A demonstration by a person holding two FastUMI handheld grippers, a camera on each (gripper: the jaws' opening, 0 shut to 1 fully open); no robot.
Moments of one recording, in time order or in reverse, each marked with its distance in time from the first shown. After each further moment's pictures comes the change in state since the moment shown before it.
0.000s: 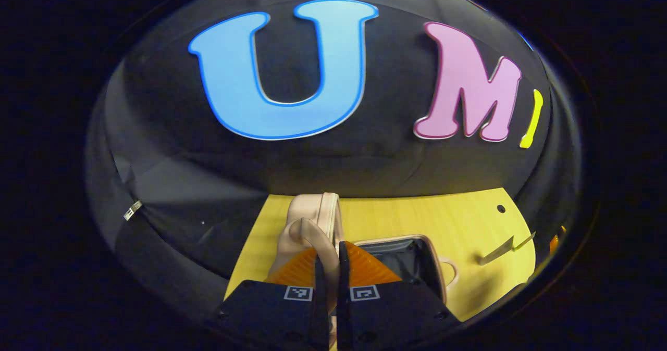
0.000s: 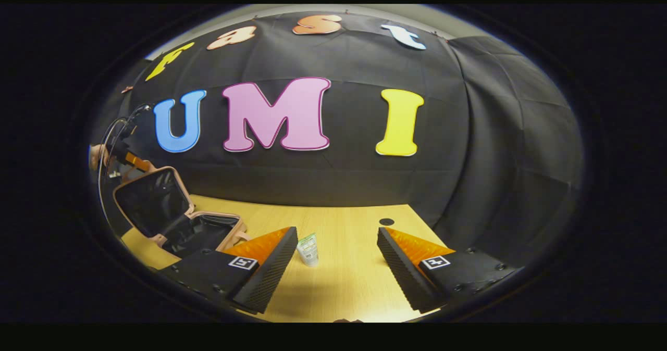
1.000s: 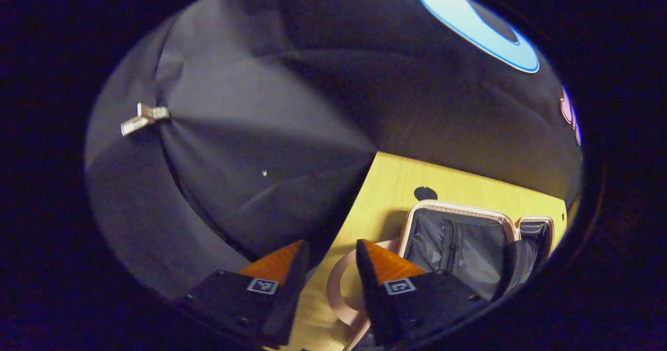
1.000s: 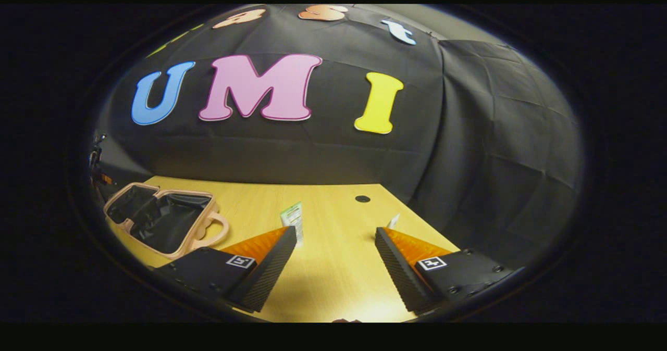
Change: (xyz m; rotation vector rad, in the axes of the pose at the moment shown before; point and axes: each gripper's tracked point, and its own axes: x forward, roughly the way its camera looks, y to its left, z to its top) left arm 0.101 0.220 -0.097 -0.113 -0.059 0.268; right arm -0.003 0.004 -0.074 -0.008 0.075 -0.225
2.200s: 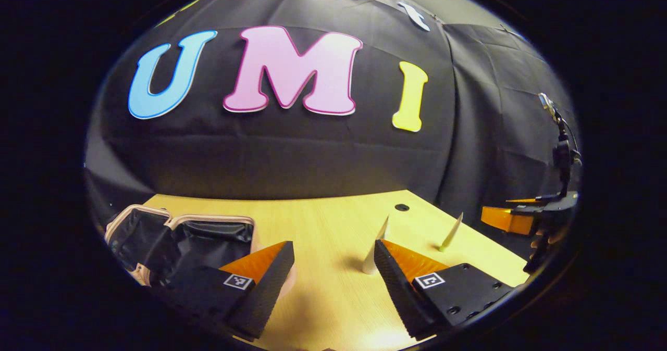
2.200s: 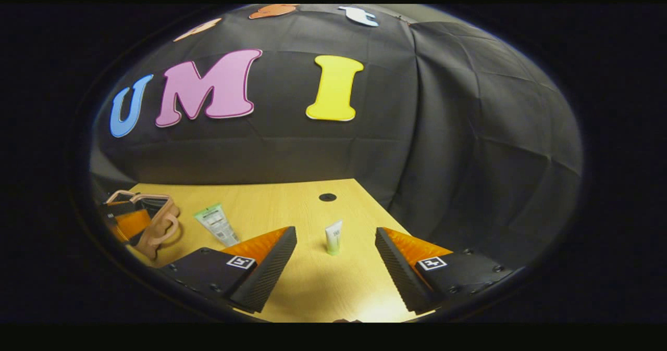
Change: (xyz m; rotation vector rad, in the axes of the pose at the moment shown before) left arm -0.326 -0.579 -0.106 0.166 -0.230 -0.699; right arm 0.083 -0.121 -0.036 0.066 0.071 -0.003
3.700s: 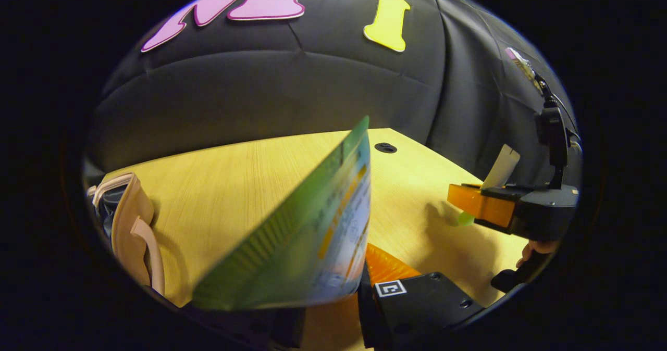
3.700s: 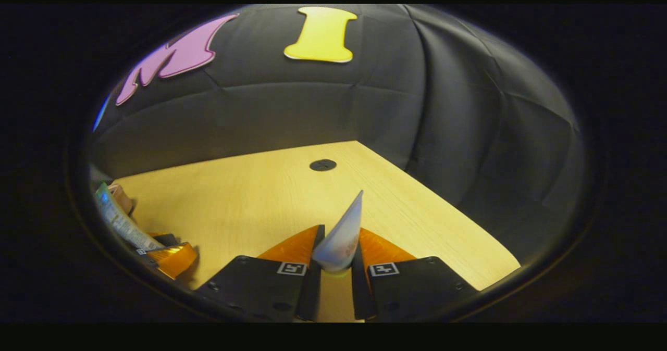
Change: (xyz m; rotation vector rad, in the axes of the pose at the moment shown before) left arm 0.164 -0.074 -0.081 0.008 0.247 -0.091; right arm 0.138 0.019 -0.080 0.047 0.121 -0.015
